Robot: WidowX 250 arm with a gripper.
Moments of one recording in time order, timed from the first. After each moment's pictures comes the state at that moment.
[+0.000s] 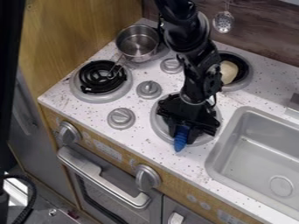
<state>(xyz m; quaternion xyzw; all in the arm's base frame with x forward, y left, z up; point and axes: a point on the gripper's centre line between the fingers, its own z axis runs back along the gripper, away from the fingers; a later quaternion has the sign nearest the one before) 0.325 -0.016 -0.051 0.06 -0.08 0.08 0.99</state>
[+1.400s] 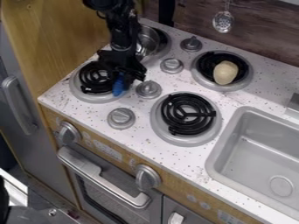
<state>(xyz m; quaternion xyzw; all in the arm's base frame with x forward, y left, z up) 0.371 0.155 -0.043 0.09 -0.09 0.07 0.99</state>
